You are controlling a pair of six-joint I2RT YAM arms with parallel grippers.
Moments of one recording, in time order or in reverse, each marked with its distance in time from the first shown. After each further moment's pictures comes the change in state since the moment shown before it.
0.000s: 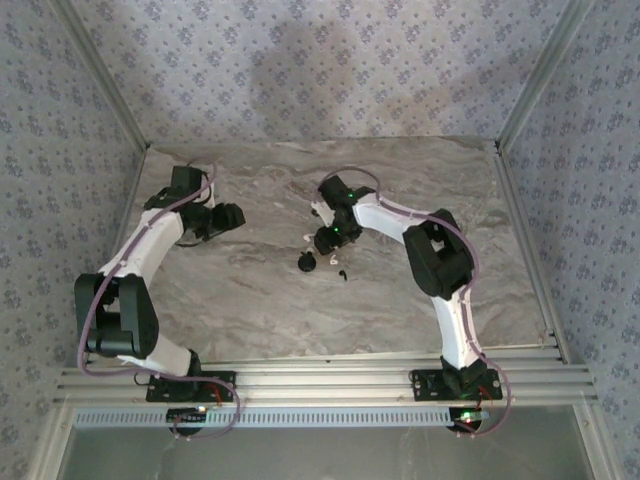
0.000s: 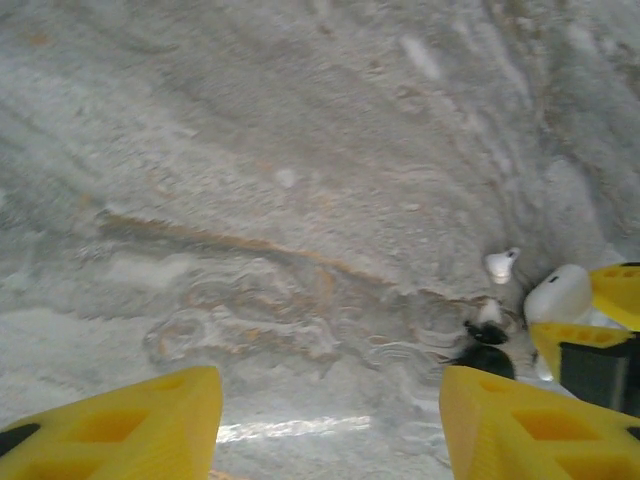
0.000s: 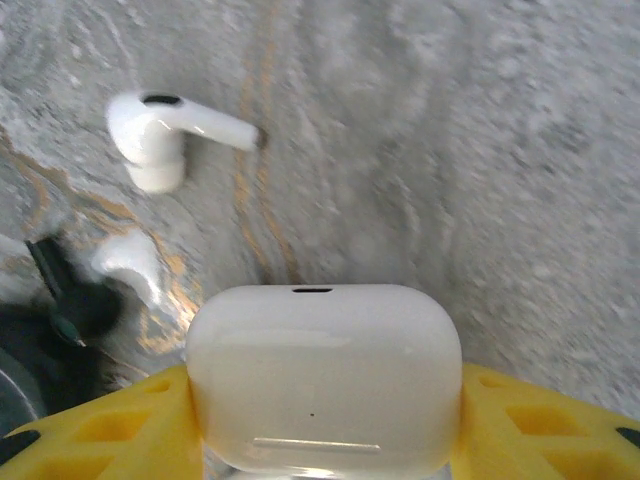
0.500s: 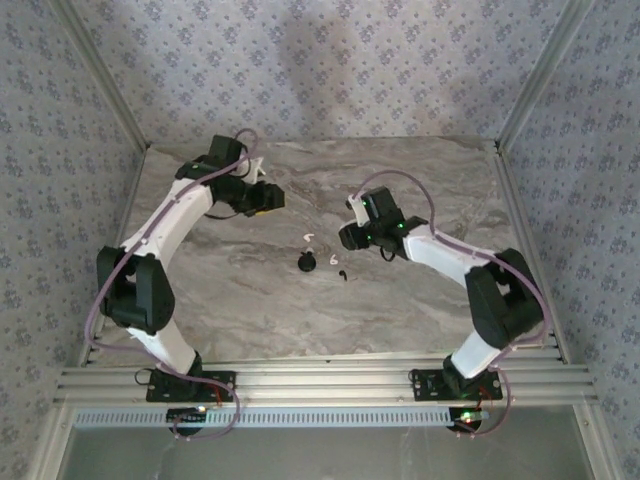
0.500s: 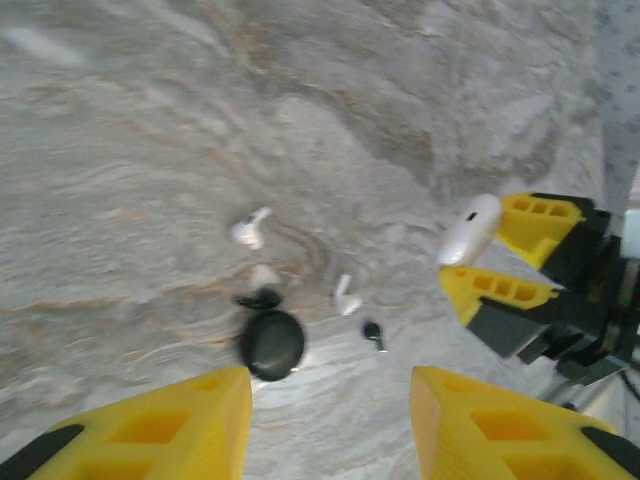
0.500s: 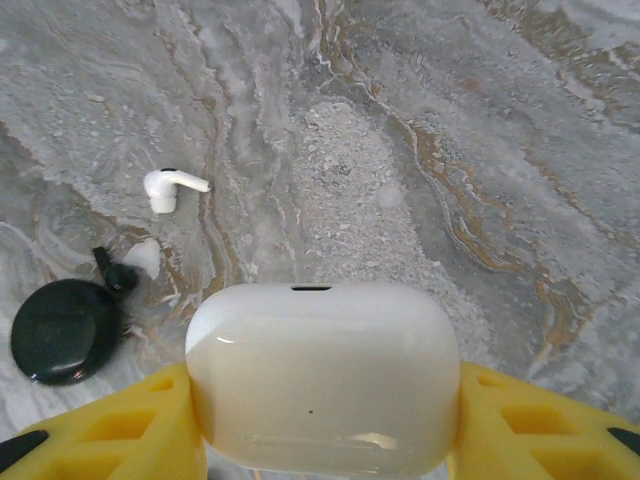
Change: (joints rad) left arm -0.209 0.201 0.378 -0.156 0.223 0.057; right arm -0.064 -0.517 -0.563 0.488 0.064 0.061
